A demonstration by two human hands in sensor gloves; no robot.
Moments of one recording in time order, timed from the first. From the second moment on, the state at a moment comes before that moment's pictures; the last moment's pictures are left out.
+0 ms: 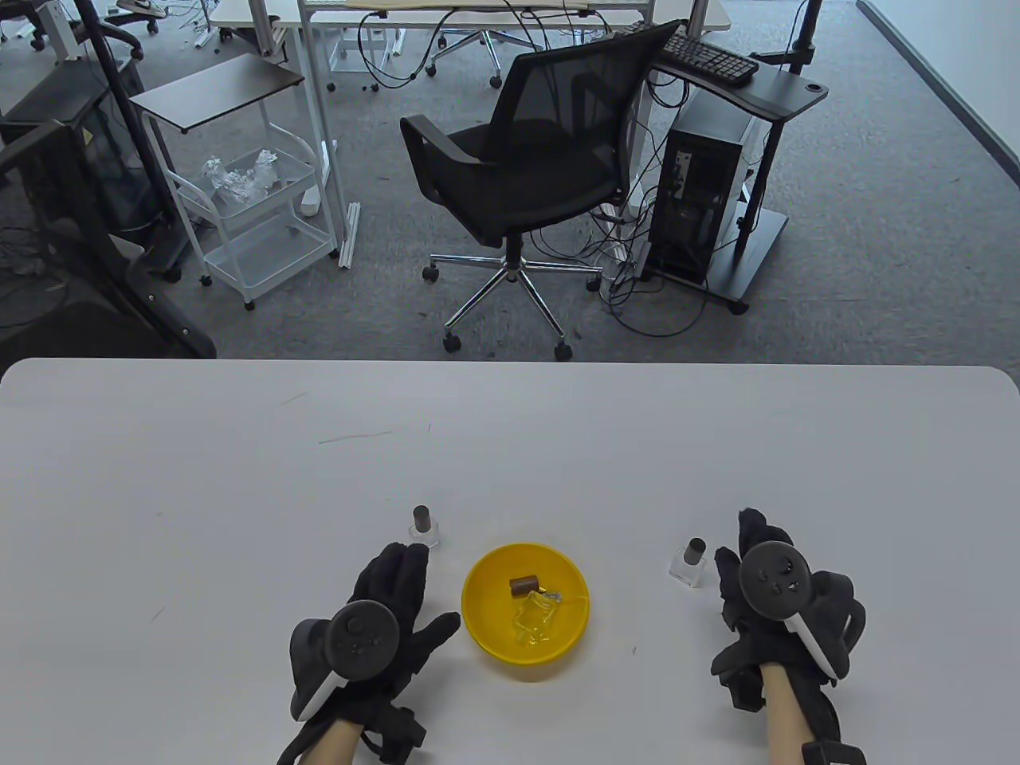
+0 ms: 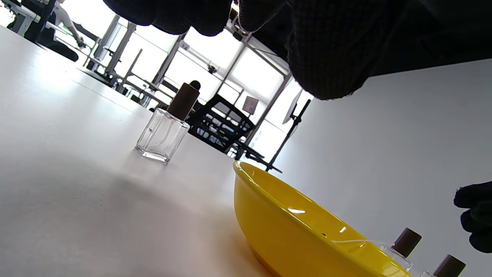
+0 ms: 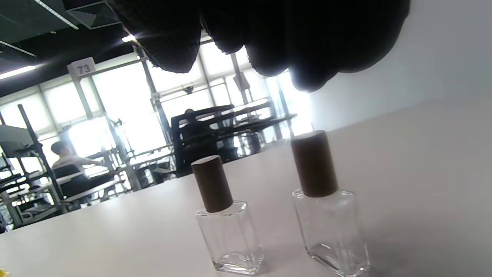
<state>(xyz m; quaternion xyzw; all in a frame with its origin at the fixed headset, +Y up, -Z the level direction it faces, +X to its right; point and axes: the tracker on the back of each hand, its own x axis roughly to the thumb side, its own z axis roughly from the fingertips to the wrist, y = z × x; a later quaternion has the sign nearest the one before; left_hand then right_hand) -0.177 -0.730 -0.309 0.05 -0.11 0.28 0.95 0.242 -0.672 -0.336 -0.06 -0.11 0.98 0.17</state>
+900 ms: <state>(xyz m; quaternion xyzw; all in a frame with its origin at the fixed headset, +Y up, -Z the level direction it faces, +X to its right) -0.174 -0.730 -0.309 0.05 -0.12 0.28 0.95 0.050 -0.704 -0.342 0.23 0.07 0.97 0.06</state>
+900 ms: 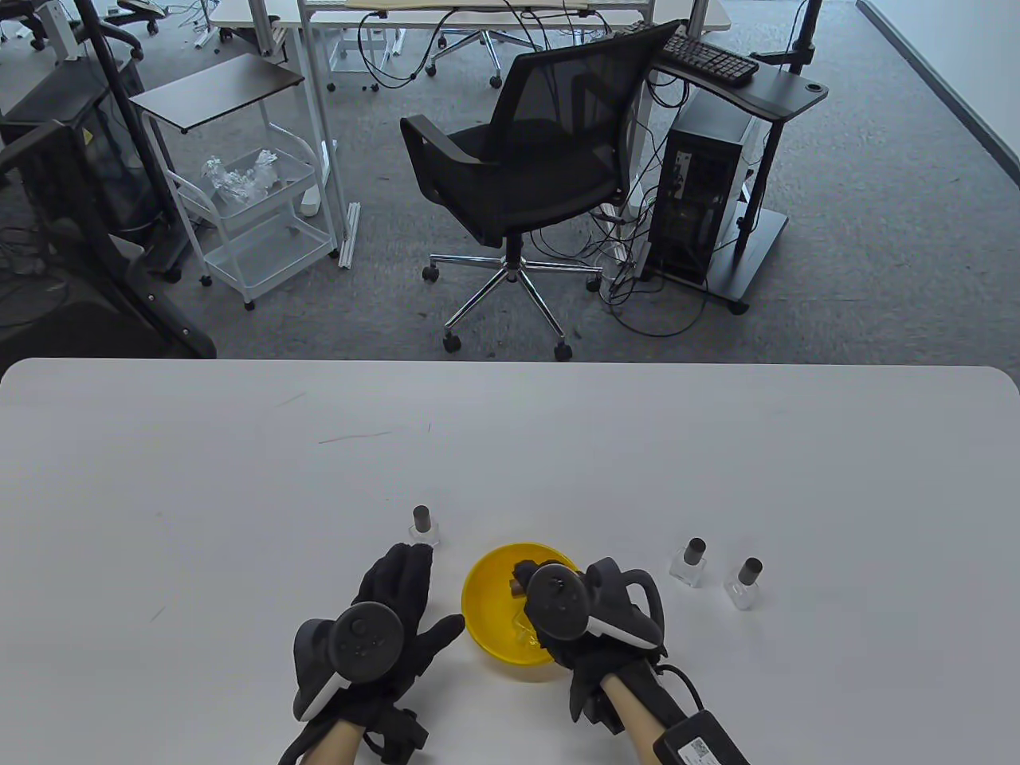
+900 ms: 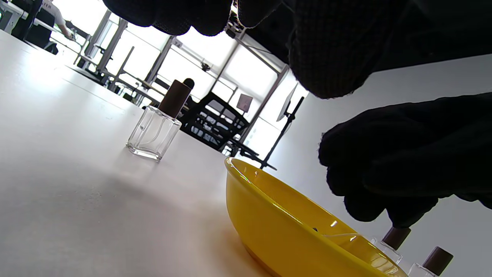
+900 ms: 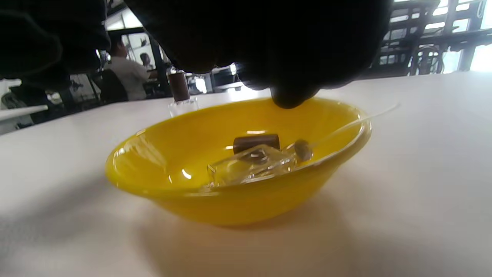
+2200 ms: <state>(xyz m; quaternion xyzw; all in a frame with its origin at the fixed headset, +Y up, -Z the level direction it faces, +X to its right) -0.171 -0.729 -0.308 0.05 -0.12 0.27 0.95 0.026 -0.743 -0.354 0.25 0.12 0.96 -0.09</state>
